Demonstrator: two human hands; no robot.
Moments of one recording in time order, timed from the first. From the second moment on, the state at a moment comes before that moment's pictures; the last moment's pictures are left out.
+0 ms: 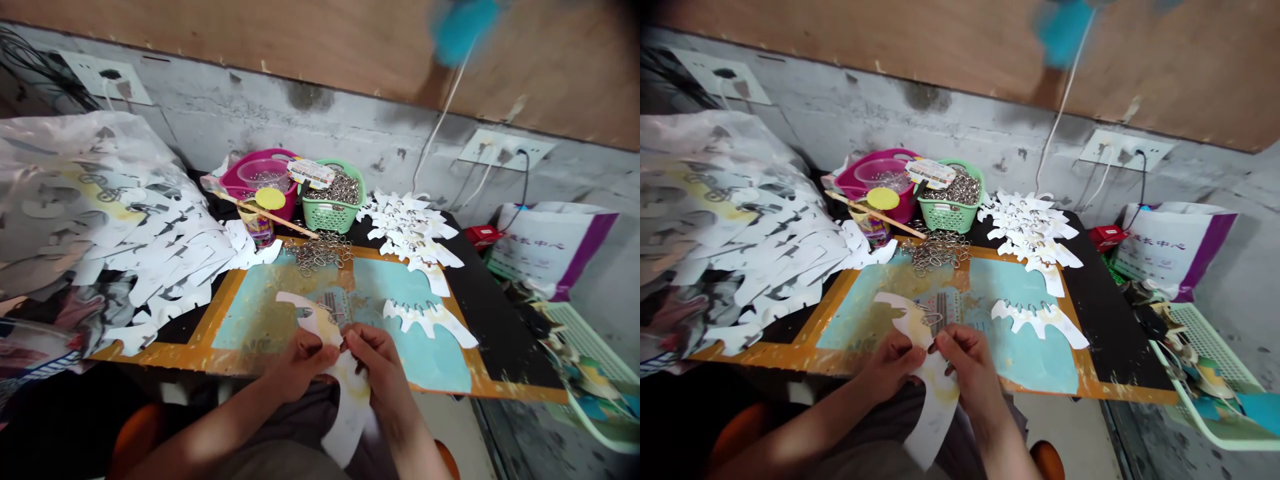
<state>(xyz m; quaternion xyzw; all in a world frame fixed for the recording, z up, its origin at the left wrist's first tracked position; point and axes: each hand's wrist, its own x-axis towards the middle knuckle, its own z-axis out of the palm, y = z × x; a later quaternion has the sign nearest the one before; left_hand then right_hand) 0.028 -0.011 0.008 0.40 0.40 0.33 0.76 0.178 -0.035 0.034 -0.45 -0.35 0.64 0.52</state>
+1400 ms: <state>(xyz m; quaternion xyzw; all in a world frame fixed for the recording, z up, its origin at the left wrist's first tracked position) 0.017 0.013 -0.005 0.46 0.51 0.46 0.56 0.160 -0.020 -0.010 -0.62 -0.51 0.33 0.50</state>
